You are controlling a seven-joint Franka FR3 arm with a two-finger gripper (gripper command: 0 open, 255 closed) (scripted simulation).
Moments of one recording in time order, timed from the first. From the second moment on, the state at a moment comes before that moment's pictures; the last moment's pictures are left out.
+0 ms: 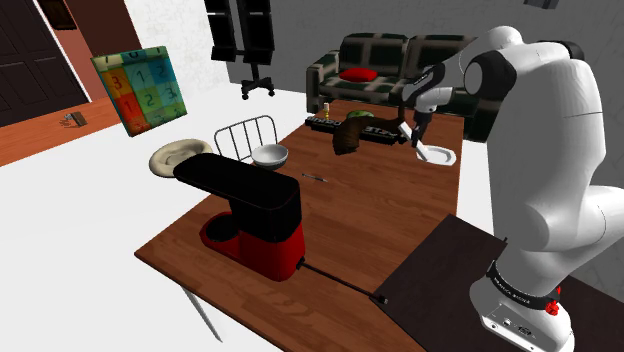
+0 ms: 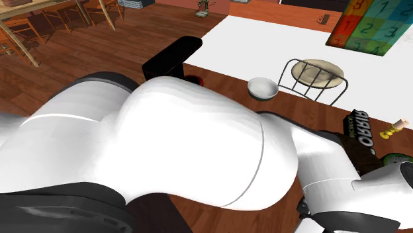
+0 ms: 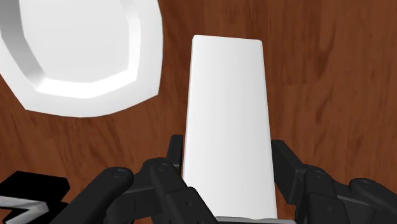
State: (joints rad) arm -0.51 0.59 -0.22 -1.61 0.14 2.21 -0.95
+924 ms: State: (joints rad) arm -0.52 0.71 -0.20 -1.61 0.16 2.33 -0.97
